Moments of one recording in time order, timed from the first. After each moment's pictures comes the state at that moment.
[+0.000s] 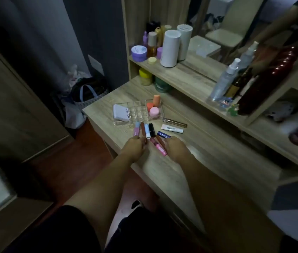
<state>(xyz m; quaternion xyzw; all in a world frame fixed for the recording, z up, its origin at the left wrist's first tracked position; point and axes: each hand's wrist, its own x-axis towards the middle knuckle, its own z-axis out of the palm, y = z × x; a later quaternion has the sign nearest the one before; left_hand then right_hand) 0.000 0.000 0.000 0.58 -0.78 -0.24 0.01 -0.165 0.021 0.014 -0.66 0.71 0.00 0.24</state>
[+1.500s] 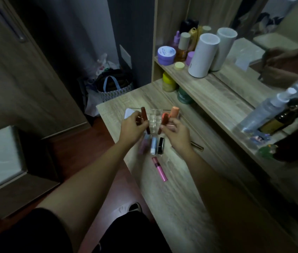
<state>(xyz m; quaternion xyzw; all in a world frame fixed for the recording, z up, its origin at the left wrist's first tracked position) 0.005 -0.084 0.034 0.71 -0.54 -0.27 0.36 -0.158 -0.090 0.023 -0.55 0.57 -0.38 0.47</state>
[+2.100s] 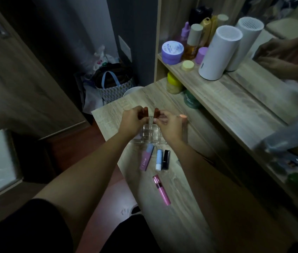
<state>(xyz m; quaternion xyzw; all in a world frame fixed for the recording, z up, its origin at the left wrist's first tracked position) 0.031 -0.174 0.005 0.71 -0.60 -0.24 0.28 -0.111 -0.180 -0.008 -0.61 0.60 -0.34 0.38</state>
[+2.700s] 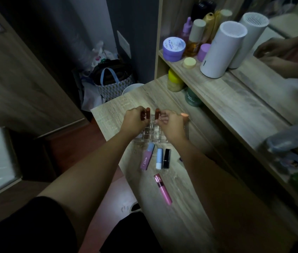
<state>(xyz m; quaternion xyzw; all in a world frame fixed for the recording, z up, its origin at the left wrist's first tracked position) 0.031 -0.178 0.000 0.70 -0.62 -0.26 0.24 -0.113 -0.186 -0.012 -0.62 0.63 -0.28 0.37</state>
